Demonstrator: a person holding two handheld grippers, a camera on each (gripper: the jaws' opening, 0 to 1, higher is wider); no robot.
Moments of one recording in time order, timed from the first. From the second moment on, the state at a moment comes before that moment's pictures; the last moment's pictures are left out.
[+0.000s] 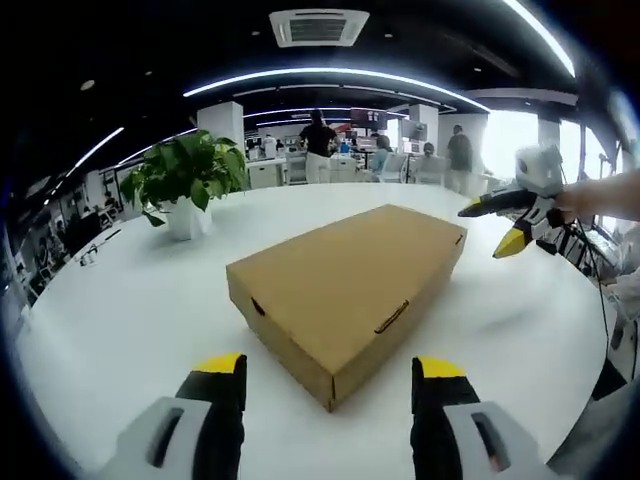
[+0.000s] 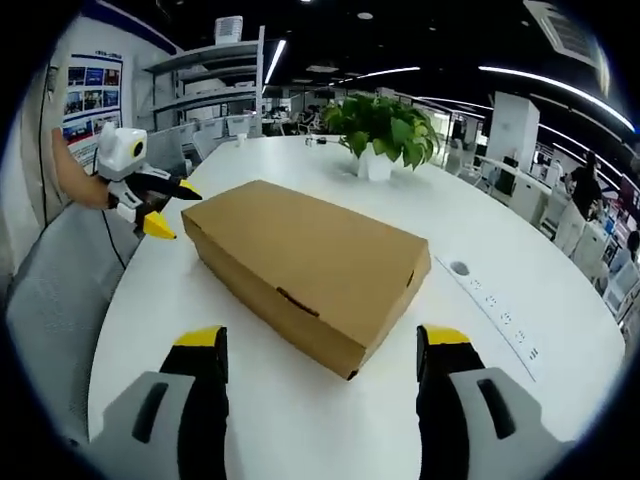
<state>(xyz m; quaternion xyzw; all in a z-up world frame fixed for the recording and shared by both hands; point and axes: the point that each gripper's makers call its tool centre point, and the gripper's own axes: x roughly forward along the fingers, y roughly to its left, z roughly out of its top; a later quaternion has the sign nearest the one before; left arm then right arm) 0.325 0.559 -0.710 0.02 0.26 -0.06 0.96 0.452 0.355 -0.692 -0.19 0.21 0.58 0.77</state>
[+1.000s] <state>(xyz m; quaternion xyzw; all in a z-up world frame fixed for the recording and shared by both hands) 0.344 0.551 -0.717 0.01 0.28 -0.03 0.96 0.476 0.366 -0.716 -0.20 0.24 0.56 0.77</state>
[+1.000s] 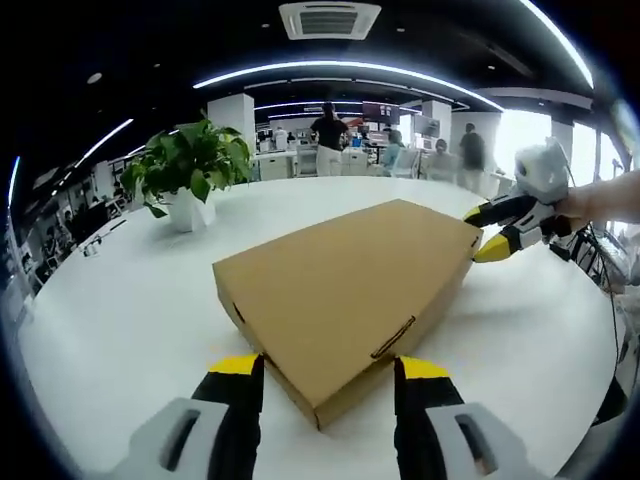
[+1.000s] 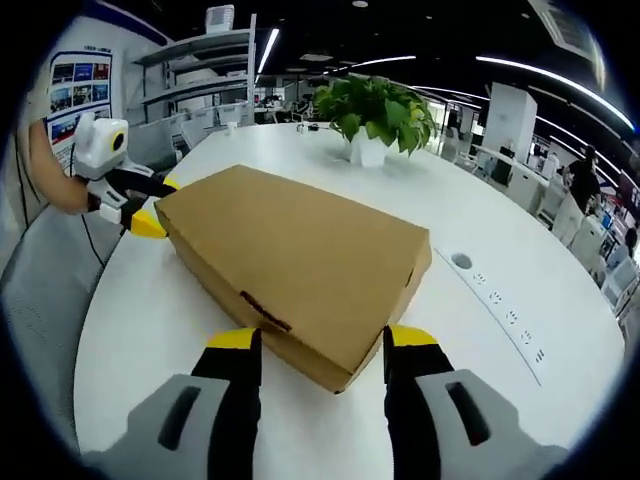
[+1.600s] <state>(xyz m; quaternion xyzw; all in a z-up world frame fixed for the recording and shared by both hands) 0.336 0.566 -0.717 0.01 0.30 -0.05 0.95 0.453 0.372 -0.716 -0.19 0.25 0.53 0.79</state>
